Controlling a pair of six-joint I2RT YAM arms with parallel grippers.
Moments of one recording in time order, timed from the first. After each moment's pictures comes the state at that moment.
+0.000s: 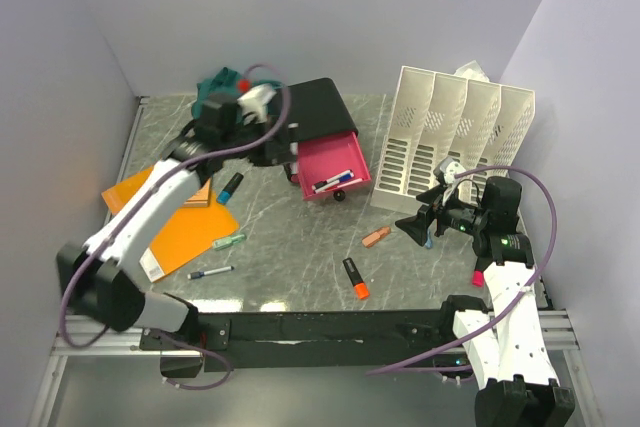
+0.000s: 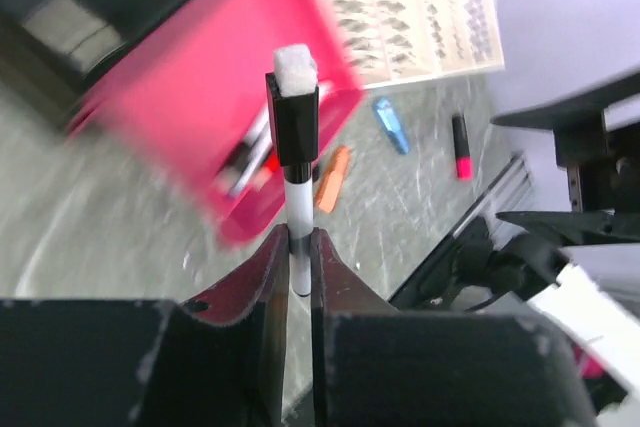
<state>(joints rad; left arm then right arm) -0.40 1.35 1.27 -0.47 0.48 -0.49 -0.13 0.72 0.66 -0.52 -0.97 -0.38</state>
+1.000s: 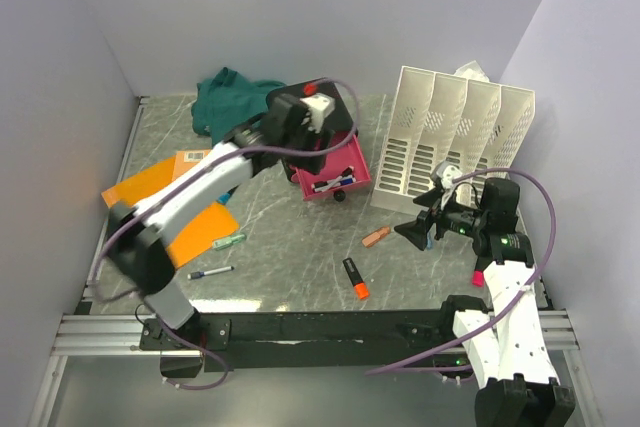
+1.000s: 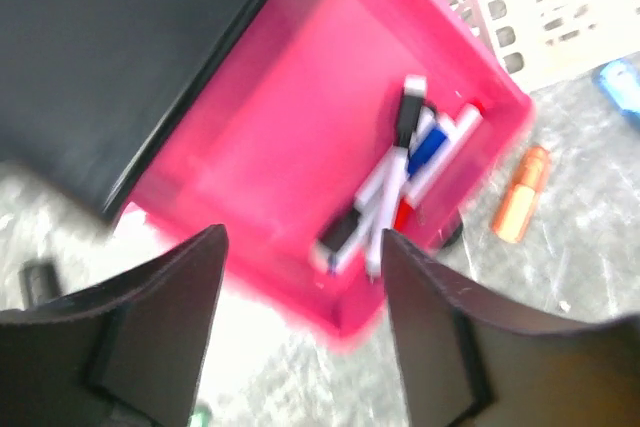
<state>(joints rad) -0.69 1.75 1.66 -0.65 -0.01 -0.11 -0.13 0.72 0.66 -0.55 -1.00 -0.44</state>
